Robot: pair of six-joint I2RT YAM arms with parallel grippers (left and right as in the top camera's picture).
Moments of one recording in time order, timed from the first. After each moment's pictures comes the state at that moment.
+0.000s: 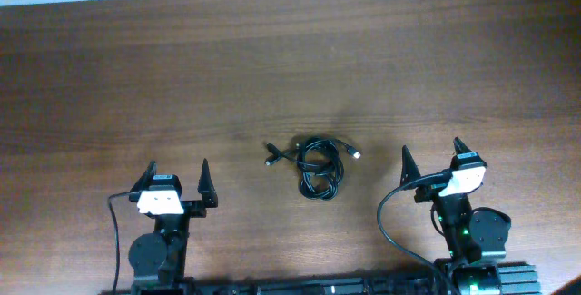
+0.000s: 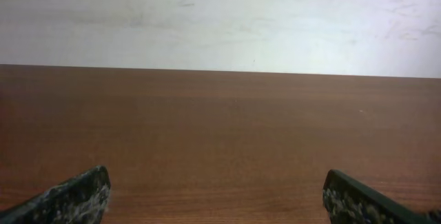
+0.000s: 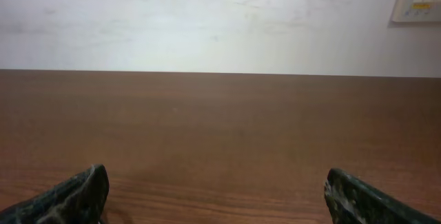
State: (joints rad) left arm -0.02 0.01 0.01 -0.07 0.03 -0.04; right arm -0.04 0.01 0.01 -0.06 -0.15 0.03
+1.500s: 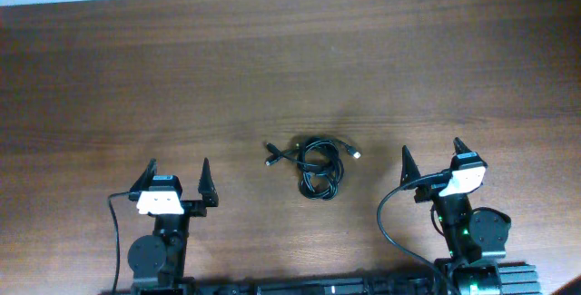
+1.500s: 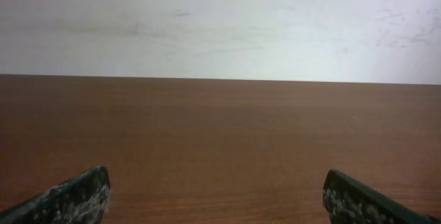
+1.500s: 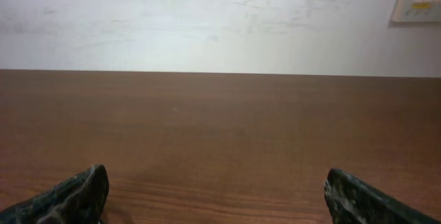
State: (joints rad) left arm -0.02 0.01 0.01 -0.04 0.05 -0.04; right arm -0.04 0.01 0.01 -0.06 -0.15 0.03
